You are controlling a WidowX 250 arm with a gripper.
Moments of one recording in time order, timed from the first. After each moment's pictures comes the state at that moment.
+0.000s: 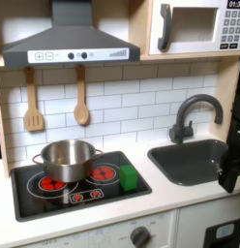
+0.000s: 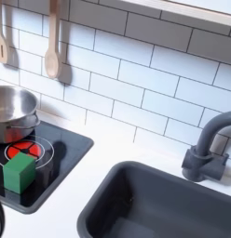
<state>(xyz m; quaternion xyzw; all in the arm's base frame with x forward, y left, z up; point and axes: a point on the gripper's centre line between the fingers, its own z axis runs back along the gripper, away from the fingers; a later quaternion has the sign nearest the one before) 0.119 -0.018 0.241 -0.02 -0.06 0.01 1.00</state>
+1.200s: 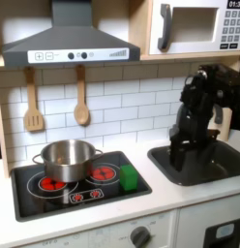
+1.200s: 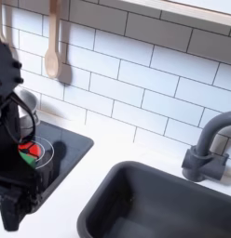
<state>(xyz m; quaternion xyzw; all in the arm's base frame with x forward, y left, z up) 0.202 0.024 0.241 0.00 -0.07 0.02 1.00</state>
